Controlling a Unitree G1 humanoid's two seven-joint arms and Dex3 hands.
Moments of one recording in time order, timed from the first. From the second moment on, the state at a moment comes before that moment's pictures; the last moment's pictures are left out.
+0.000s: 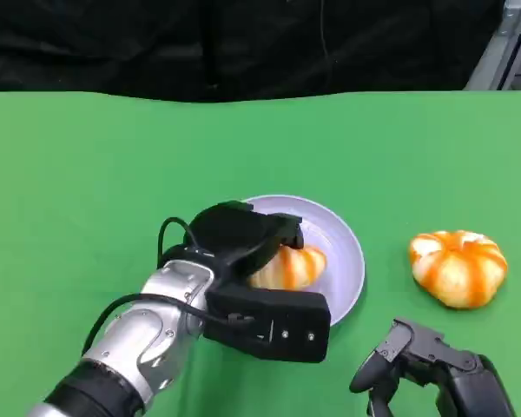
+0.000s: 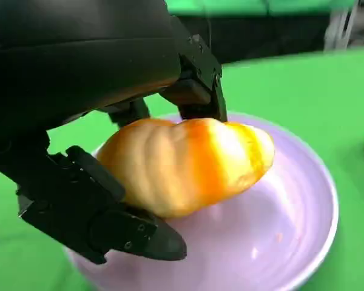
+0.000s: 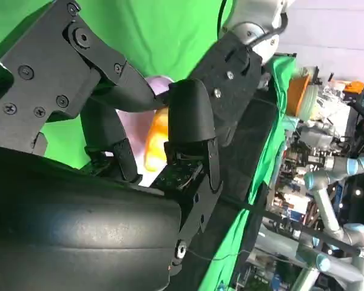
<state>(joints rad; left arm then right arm) -0.55 0.12 -0.59 0.46 0.86 0.03 -0.07 0.44 0.01 0.24 -0.26 -0.21 -0.38 -0.02</state>
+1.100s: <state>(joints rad) -0.37 0.30 -0.41 0.02 0.65 -0.01 -0.34 0.45 0.01 0.25 -0.29 -0.21 -0.36 -0.02</state>
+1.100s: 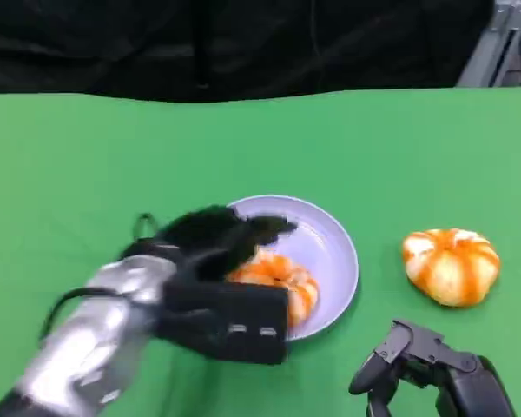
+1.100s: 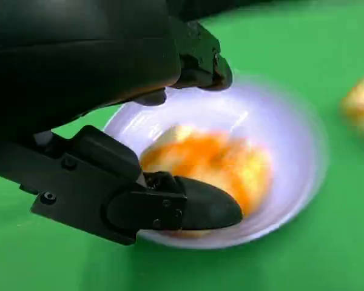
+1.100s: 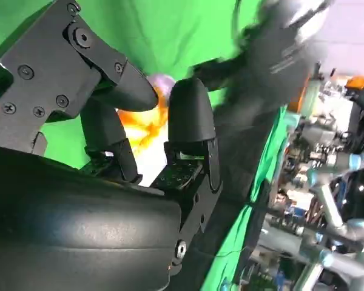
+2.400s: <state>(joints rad) 0.27 0.07 0.01 -0.06 -0.10 -0.43 -0.17 0.46 -0.03 0.21 -0.29 -0.16 -0.37 0.01</state>
